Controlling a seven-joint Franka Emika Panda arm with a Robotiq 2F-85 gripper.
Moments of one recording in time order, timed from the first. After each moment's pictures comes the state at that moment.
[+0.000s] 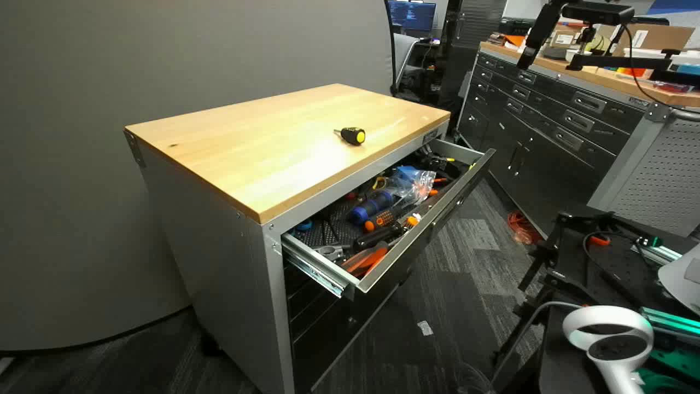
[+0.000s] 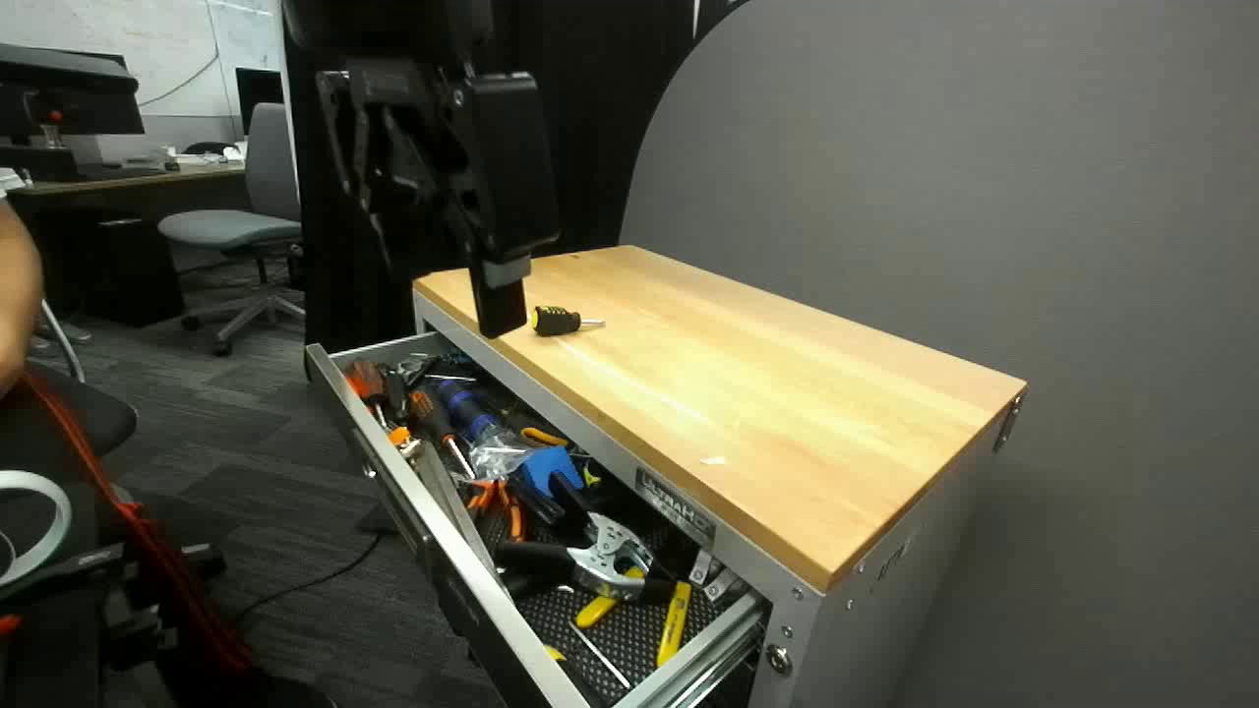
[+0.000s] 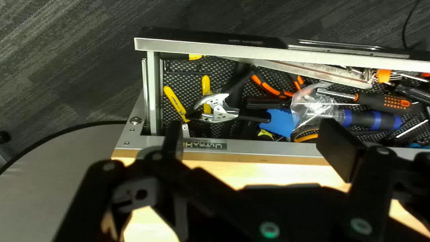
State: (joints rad) arm -0.07 -0.46 -0.24 -2.55 -0.10 2.25 -0.34
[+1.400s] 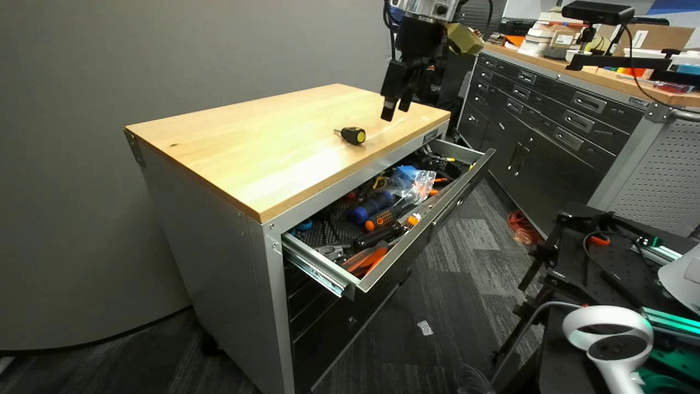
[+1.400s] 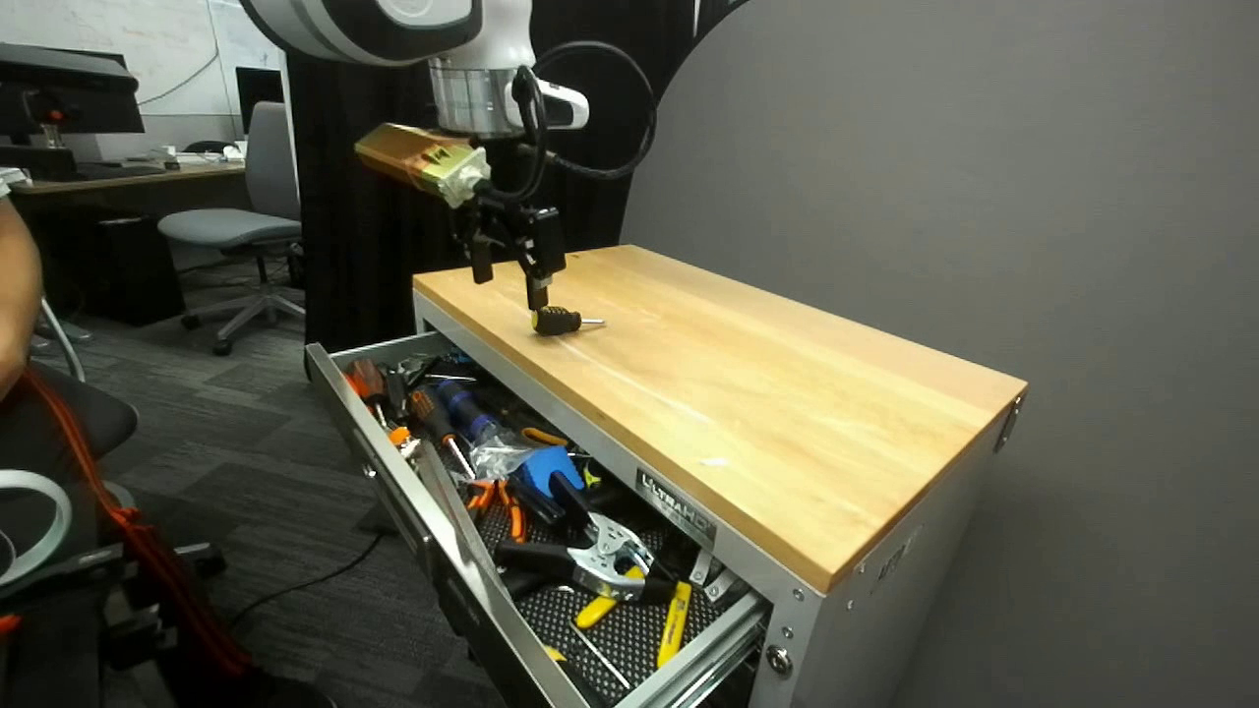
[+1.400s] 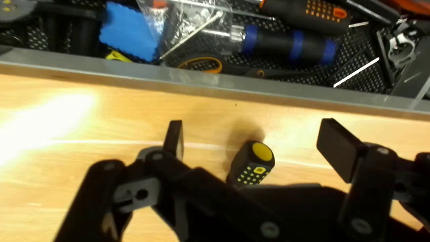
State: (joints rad) arm 0.10 0.13 0.07 -2.20 0.01 2.48 -0.01
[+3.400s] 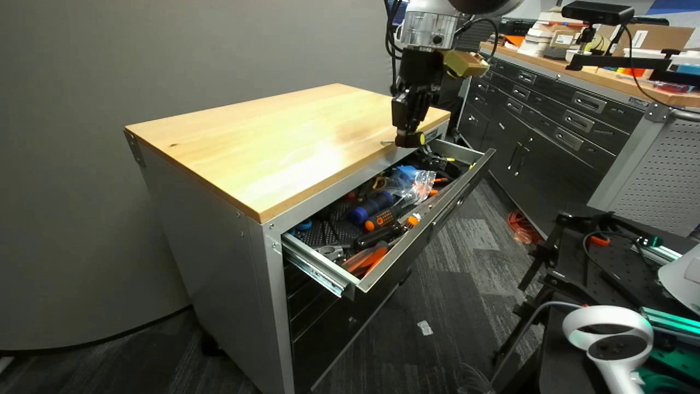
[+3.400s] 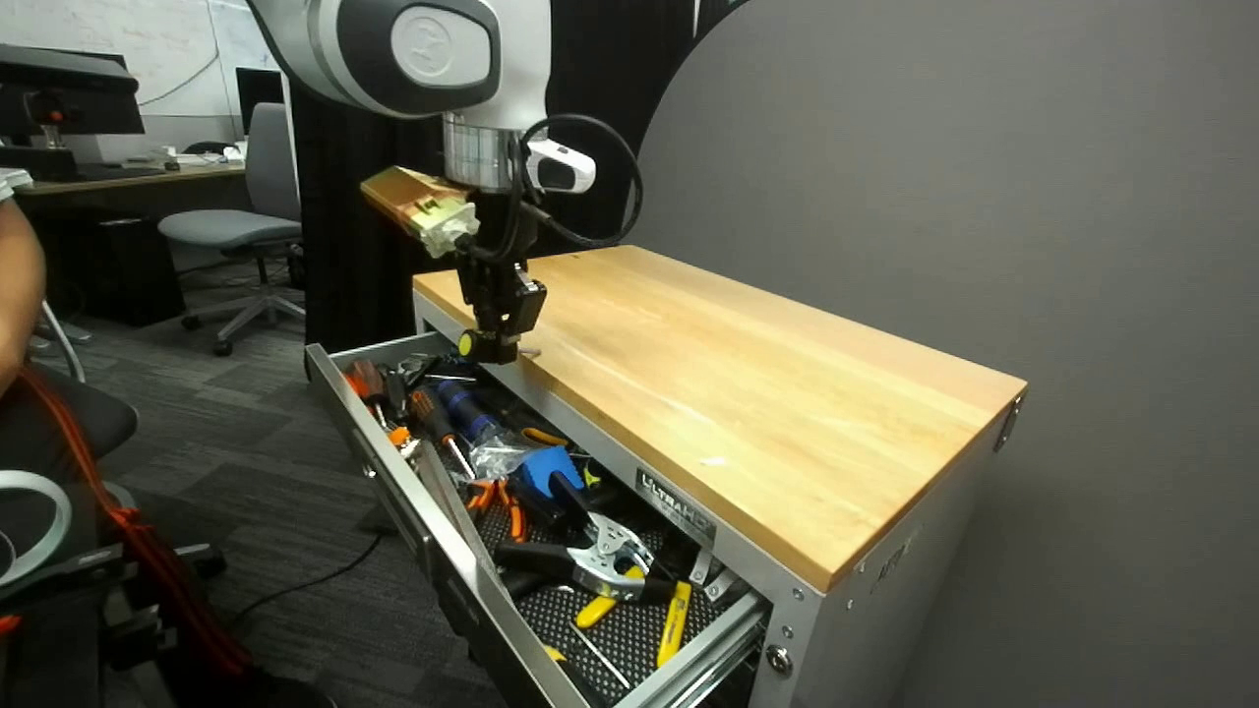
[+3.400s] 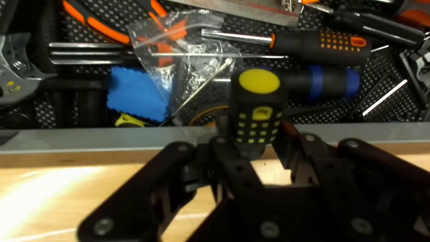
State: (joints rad) arm 0.07 0.19 0.07 -2.21 0.03 2.42 0.06
